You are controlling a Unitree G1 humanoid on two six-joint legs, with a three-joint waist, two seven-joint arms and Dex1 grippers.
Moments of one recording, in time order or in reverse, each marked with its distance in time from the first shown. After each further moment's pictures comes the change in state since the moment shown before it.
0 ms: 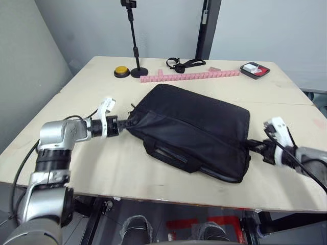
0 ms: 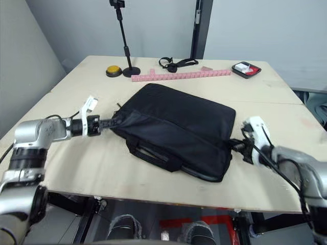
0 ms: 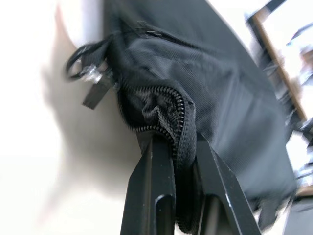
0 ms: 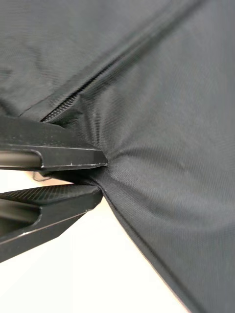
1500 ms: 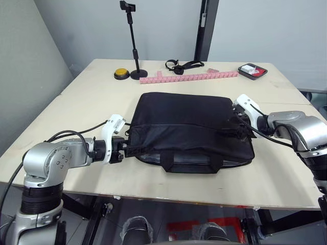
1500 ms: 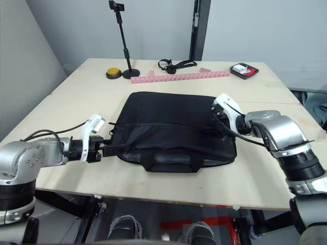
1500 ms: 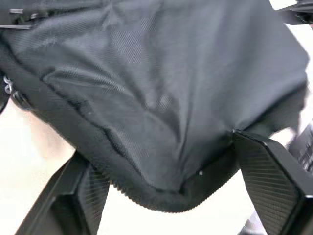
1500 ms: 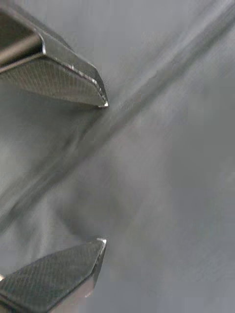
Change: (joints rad) left arm 0.236 0.004 0.090 -0.560 -0.234 0.292 0.223; right arm -0.436 -0.091 0.386 0.153 -0.322 -0.013 0.372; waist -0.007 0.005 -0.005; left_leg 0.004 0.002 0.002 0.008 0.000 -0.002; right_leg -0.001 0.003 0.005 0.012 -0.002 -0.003
